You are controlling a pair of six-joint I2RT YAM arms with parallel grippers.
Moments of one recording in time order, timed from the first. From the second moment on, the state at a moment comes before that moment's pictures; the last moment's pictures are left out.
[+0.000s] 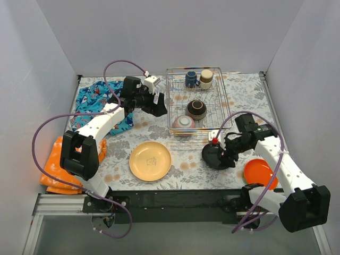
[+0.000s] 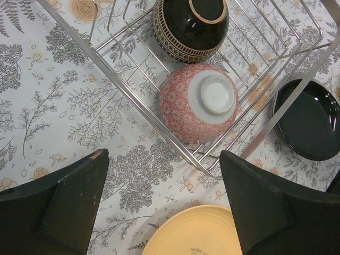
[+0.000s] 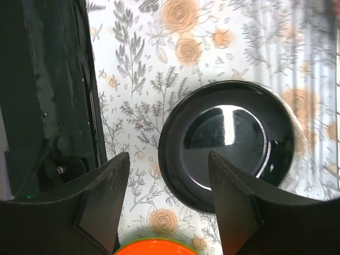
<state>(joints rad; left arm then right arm) -0.38 1.66 1.33 -0.31 0.50 -0.01 0.24 1.09 0.90 -1.16 -0.74 -1.14</state>
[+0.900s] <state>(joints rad) -0.38 1.60 1.26 -0.29 0.44 -0.05 0.63 1.17 0.68 -0.84 -0.33 -1.04</state>
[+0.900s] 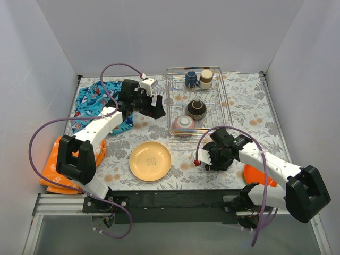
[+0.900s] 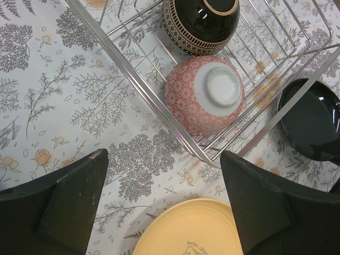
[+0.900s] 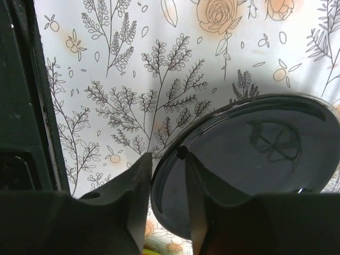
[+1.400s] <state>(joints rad) -0.38 1.58 1.25 -0.26 0.44 -0.06 0.69 1.07 0.73 -0.90 -0.25 -0.98</state>
